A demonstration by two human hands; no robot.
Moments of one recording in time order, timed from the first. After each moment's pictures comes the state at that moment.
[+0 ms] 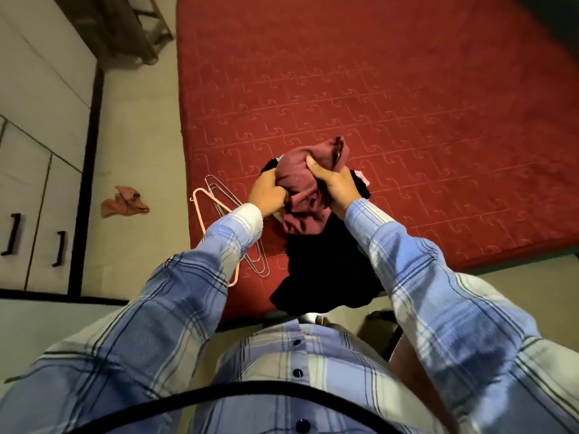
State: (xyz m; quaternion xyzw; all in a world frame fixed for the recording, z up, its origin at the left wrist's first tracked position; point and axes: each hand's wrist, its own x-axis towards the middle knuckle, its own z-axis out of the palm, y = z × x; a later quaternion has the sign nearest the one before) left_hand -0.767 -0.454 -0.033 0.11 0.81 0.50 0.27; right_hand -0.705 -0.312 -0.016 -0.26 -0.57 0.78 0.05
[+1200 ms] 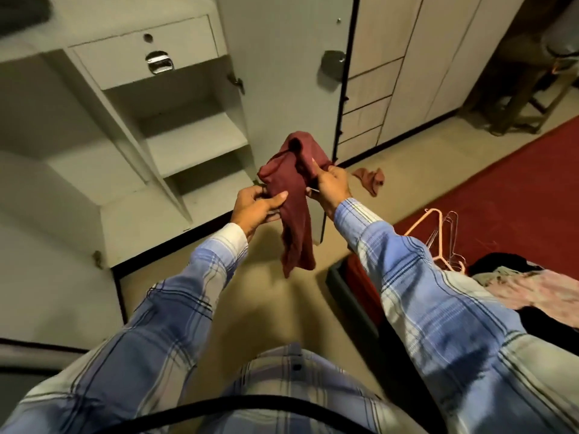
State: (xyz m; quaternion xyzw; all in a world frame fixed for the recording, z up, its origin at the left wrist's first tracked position) left_hand -0.372 -0.758 0.037 -0.39 0.58 0.68 -0.21; right_hand -0.513 -0.684 0.051 0.13 -0.61 0.68 -0.38
